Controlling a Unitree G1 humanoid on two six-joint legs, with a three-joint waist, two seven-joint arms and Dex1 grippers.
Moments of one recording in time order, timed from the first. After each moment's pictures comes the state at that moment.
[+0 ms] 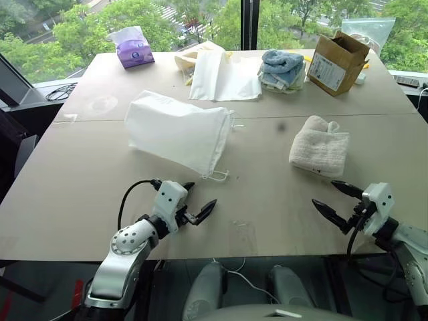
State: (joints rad) left arm 0.15 0.46 0.00 -0.34 -0.25 0.30 -0.59; right arm 0.19 -0.55 -0.22 -0.18 0.42 0.11 0.84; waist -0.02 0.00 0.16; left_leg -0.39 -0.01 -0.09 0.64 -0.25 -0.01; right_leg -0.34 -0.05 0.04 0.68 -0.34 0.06
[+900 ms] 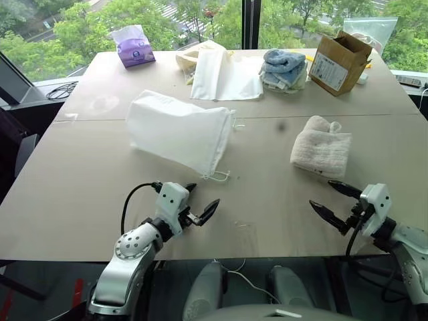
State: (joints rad) left arm 0.15 0.39 -0.03 -0.41 -0.27 0.35 -0.52; right arm 0.18 -0.53 -0.19 -0.15 0.43 0.05 0.91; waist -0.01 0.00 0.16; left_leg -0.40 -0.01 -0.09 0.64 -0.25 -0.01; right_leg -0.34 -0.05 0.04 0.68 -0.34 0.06
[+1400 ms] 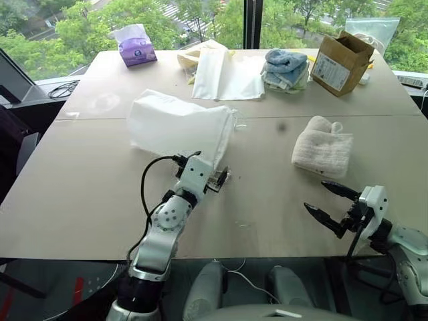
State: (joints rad) left arm -0.12 0.24 -0.22 -0.28 0.18 0.32 -0.13; right arm 0.18 -0.52 -0.18 -0.16 0.46 0.01 0.93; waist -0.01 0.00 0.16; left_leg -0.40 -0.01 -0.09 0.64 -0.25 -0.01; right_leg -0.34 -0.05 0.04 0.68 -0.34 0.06
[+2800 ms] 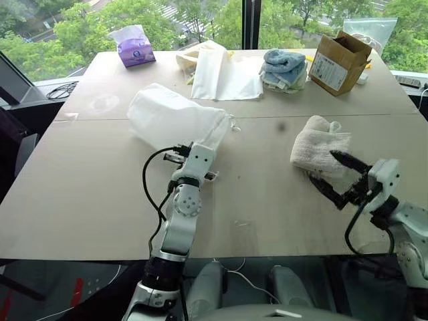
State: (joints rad) left arm -0.21 0.15 -0.12 -0.18 0.39 0.30 0.08; right arm 0.00 -0.53 -0.21 -0.27 0.44 0.11 0.69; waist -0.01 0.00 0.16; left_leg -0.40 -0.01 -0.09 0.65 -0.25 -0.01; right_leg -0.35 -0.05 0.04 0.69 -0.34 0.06
